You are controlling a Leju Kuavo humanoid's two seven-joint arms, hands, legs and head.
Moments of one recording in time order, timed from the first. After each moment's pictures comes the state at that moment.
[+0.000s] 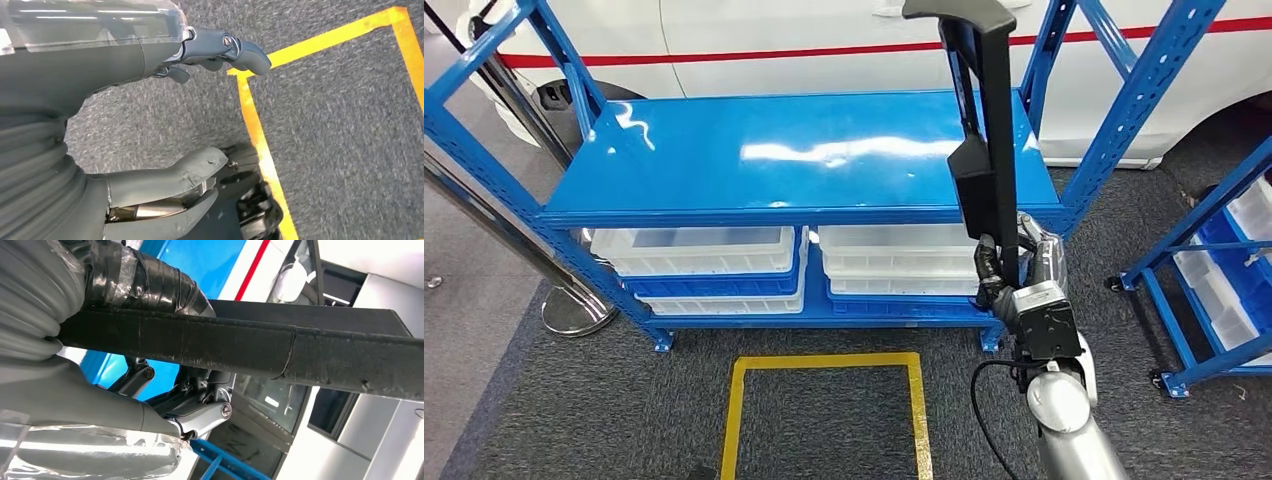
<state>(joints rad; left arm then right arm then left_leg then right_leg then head) -0.11 -0.16 0.33 -0.21 -0.61 0.20 -0.40 -0.20 -0.07 0.18 -1.73 0.23 -0.32 -0.28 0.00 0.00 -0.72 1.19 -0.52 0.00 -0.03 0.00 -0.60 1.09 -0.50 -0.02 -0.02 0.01</state>
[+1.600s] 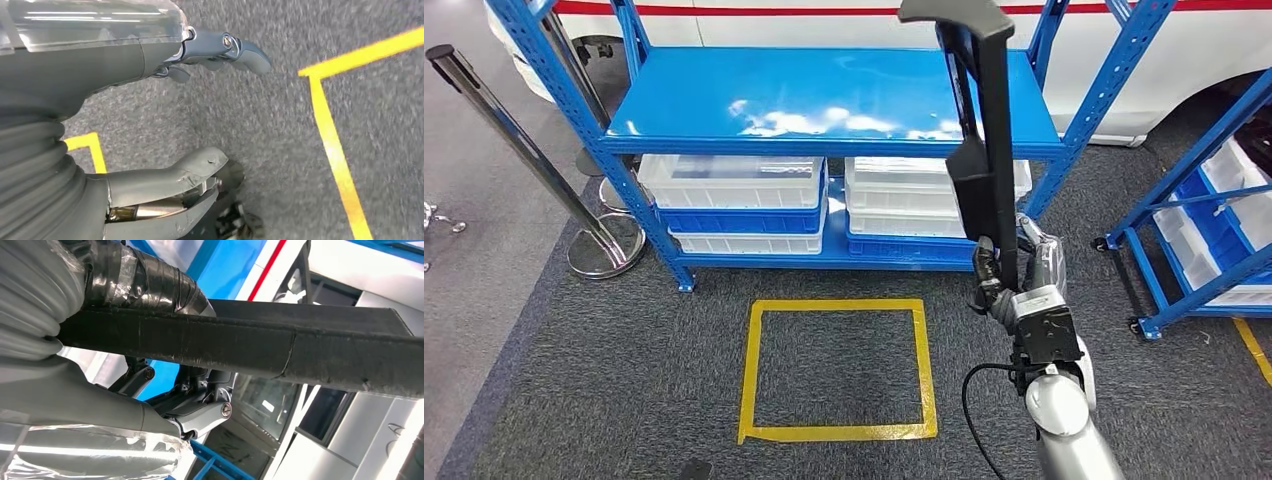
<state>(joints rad) -0.12 -0.16 0.35 -0.21 -0.63 0.20 -0.40 -0.18 -0.07 0.17 -1.75 0.22 -0.32 -0.29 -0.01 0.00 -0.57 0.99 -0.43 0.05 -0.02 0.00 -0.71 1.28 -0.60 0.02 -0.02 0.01</state>
